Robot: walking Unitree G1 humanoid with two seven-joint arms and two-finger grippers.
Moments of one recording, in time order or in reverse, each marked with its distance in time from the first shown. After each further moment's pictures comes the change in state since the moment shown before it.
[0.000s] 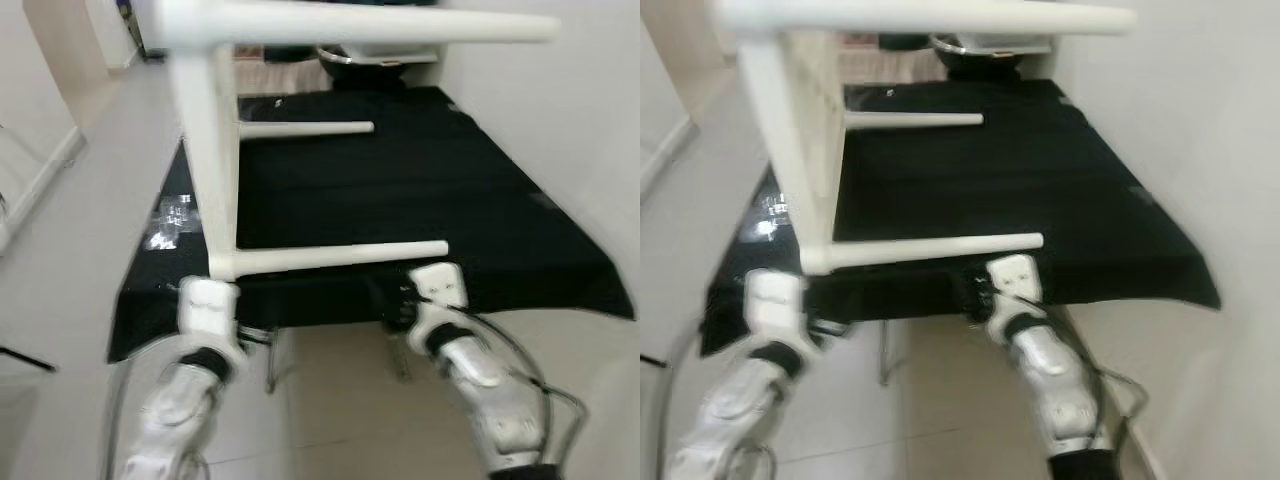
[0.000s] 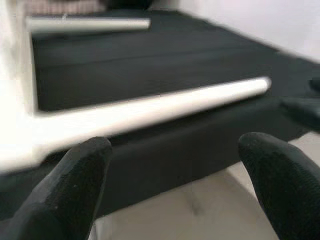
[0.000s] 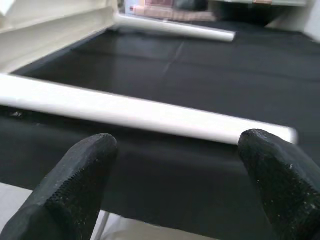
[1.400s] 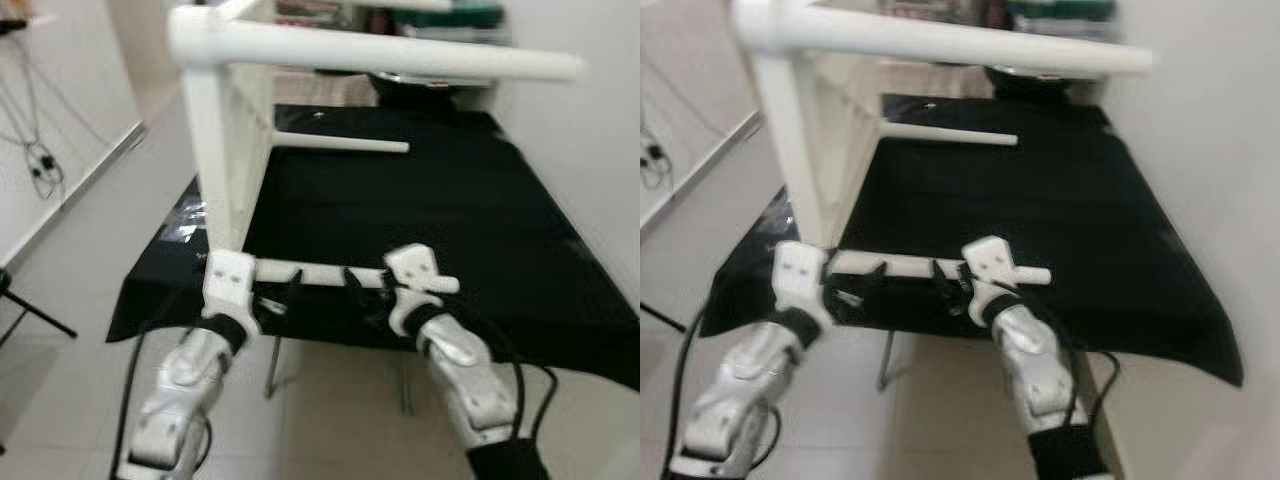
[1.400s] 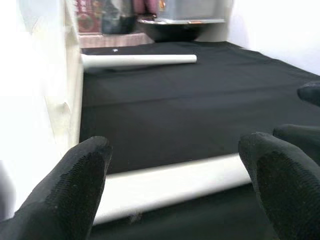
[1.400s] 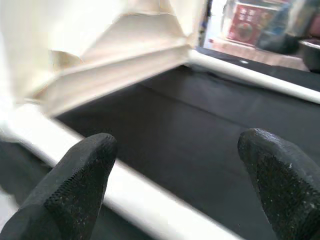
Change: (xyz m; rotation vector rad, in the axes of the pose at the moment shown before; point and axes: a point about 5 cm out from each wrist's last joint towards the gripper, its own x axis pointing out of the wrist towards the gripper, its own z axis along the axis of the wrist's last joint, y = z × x) left arm 0.030 -0.004 0.015 0.031 -0.102 -0.040; right arm 0.019 0.012 0.035 -0.080 -0.100 0.154
